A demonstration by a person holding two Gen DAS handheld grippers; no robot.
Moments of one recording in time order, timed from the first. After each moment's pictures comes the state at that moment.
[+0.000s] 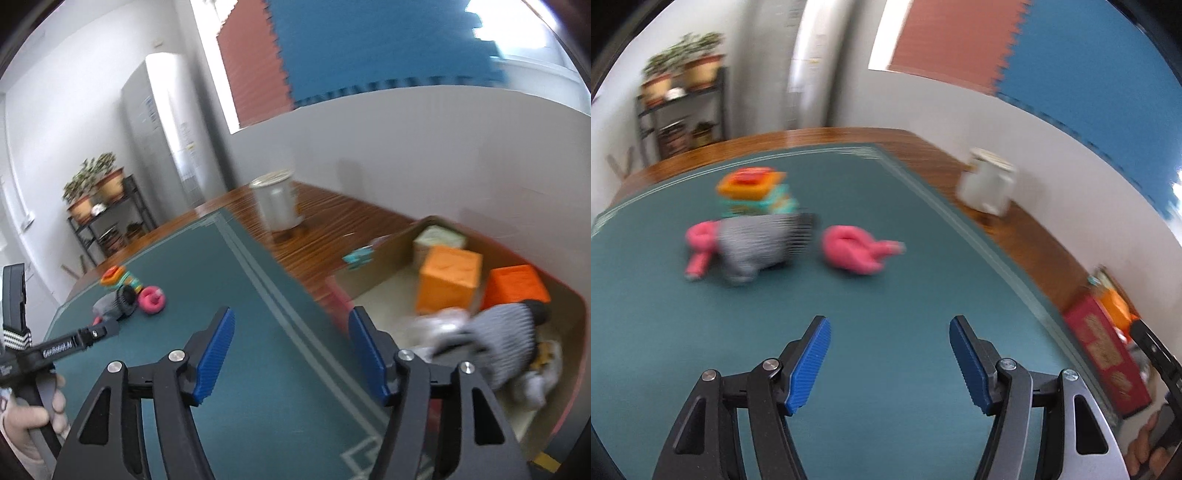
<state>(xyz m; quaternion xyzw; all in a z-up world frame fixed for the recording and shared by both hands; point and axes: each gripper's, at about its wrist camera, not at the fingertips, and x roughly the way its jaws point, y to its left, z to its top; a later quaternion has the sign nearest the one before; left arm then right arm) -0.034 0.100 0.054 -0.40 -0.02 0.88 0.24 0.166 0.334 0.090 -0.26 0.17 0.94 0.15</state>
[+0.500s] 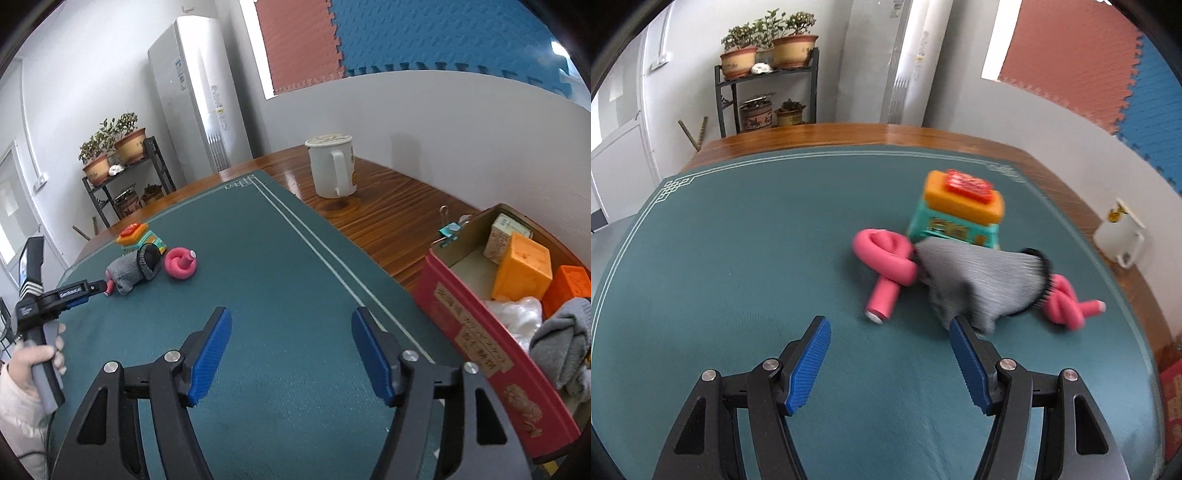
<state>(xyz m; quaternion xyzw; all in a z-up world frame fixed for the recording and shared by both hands) -0.133 -0.013 0.008 -0.42 -0.04 0.90 0.10 0.121 0.285 0.070 -0.31 0.14 0.94 0.11</state>
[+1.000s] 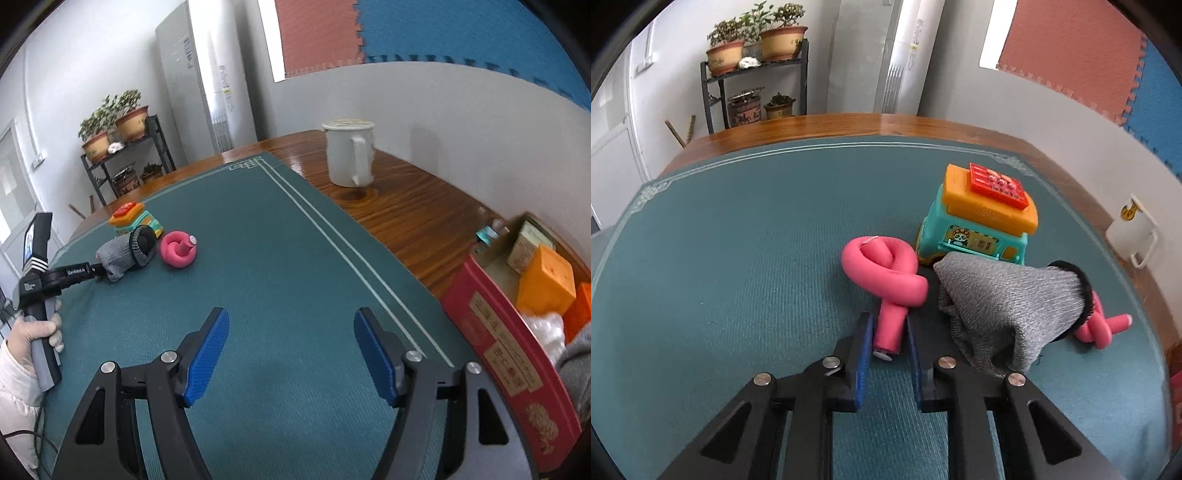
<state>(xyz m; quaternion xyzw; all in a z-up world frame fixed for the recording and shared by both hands) -0.159 -0.012 -0.012 -0.42 -0.04 0.90 0.12 0.082 0.266 0.061 -0.34 0.10 0.93 0.10</state>
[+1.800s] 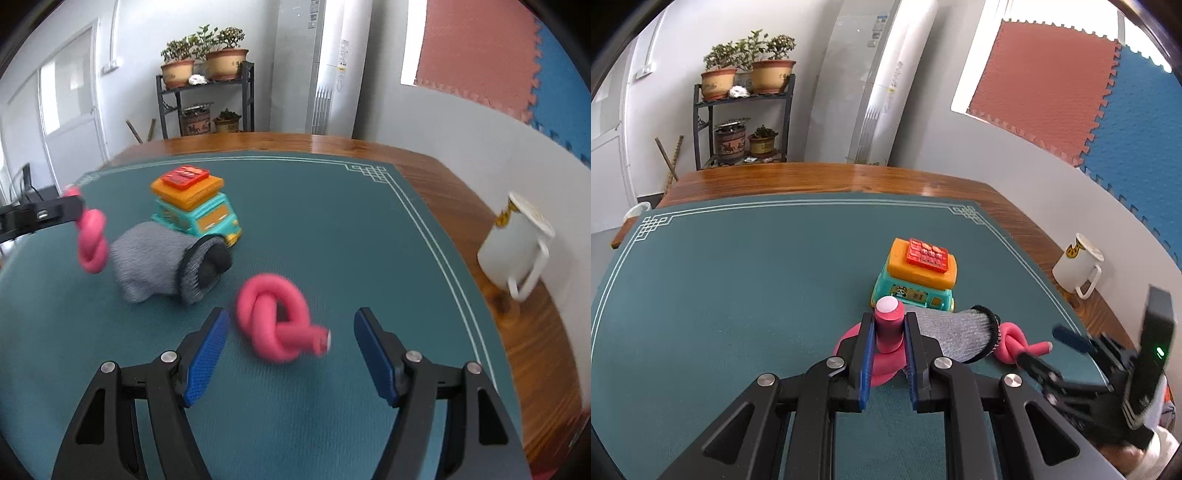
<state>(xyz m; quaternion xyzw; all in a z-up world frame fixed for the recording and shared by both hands) -0.124 -0.026 0.058 -0.36 -0.07 0.91 0.17 -0.091 0.172 0.036 -0.38 -0.05 0.92 -0.03</state>
